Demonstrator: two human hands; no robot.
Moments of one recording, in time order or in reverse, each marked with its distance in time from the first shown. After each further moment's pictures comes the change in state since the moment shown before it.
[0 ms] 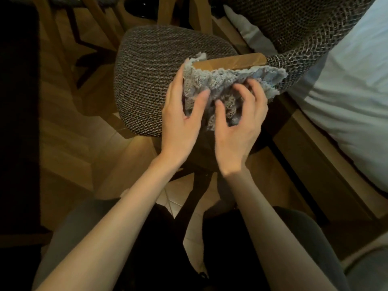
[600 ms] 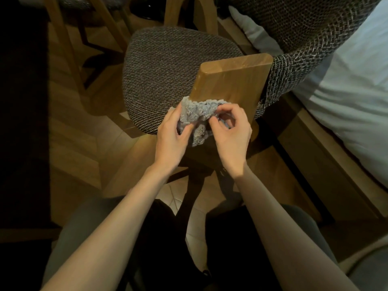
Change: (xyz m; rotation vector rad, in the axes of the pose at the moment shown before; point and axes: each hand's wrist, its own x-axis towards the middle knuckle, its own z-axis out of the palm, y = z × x) left_hand -0.022 -0.048 -0.026 0.217 -0.119 -0.082; right_hand -0.014 0.013 0.009 0.249 -0.288 0.250
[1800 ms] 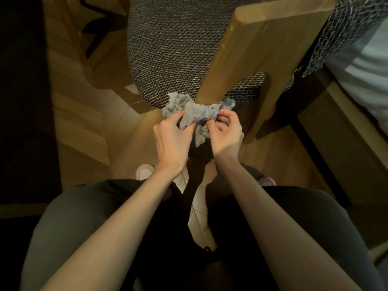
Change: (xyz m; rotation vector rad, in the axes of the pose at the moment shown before) left_hand -0.036 -0.041 -0.003 0.212 0.095 -0.321; right_hand -0.047 0.049 0.058 0.108 -0.025 0.488
